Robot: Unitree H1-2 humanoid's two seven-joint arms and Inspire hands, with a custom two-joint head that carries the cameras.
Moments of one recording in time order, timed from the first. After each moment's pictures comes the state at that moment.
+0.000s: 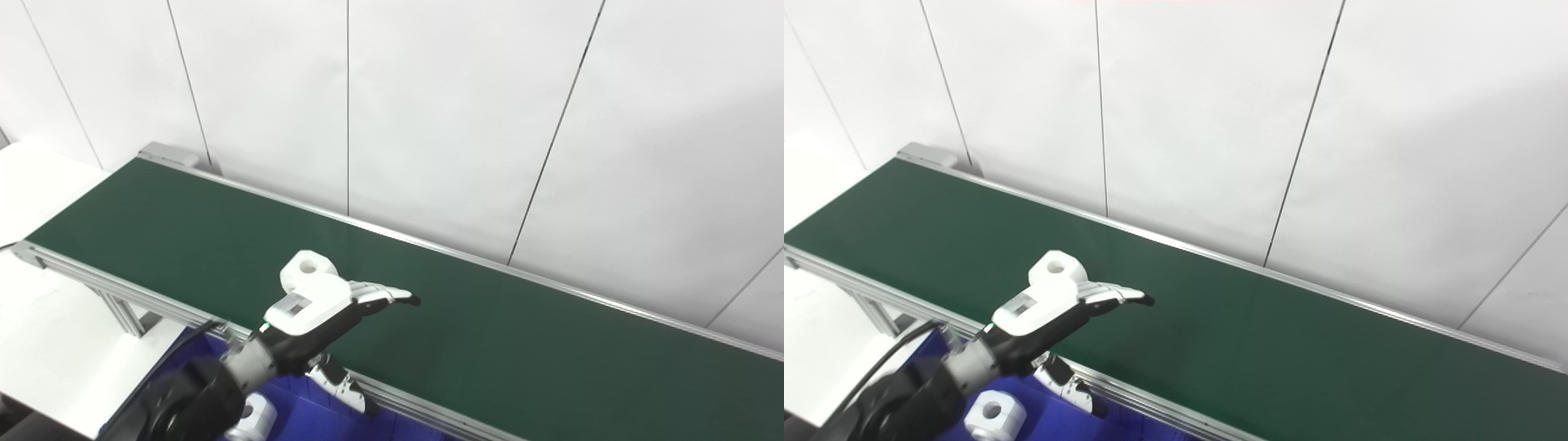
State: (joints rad) left arm -0.06 0.45 -0.18 -0.46 0.64 -0.02 -0.48; right arm 0.59 -0.09 0.02 -0.11 0.13 -0.41 0.17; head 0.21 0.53
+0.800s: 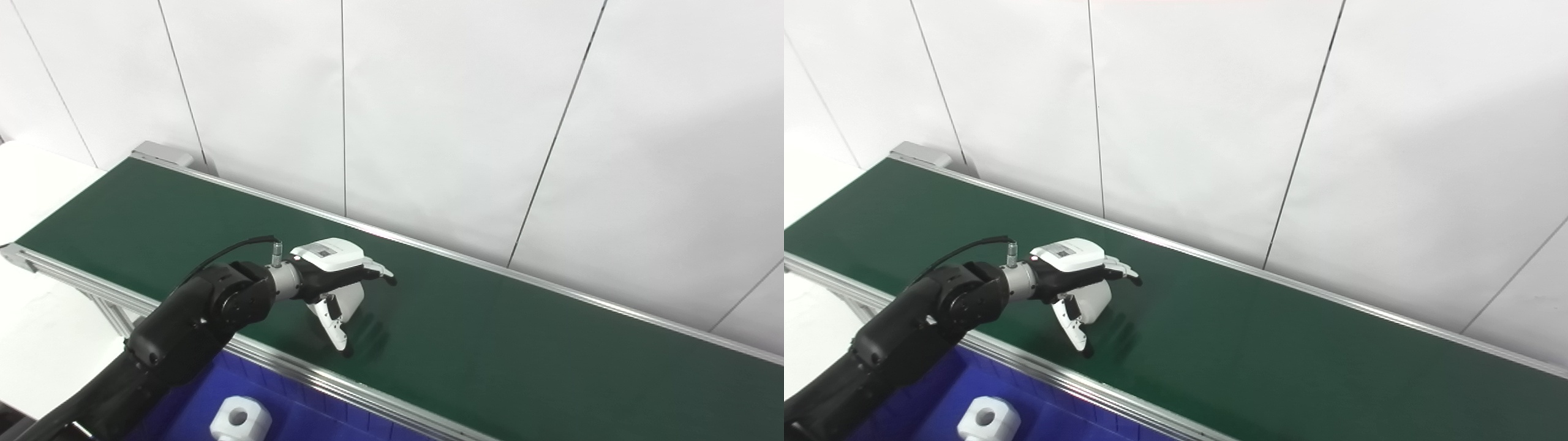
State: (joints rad) left arm -0.40 0.53 -0.32 0.10 0.70 -0.14 -0.54; right arm 0.59 -0.08 0.05 -0.14 0.11 -0.39 0.15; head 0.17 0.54
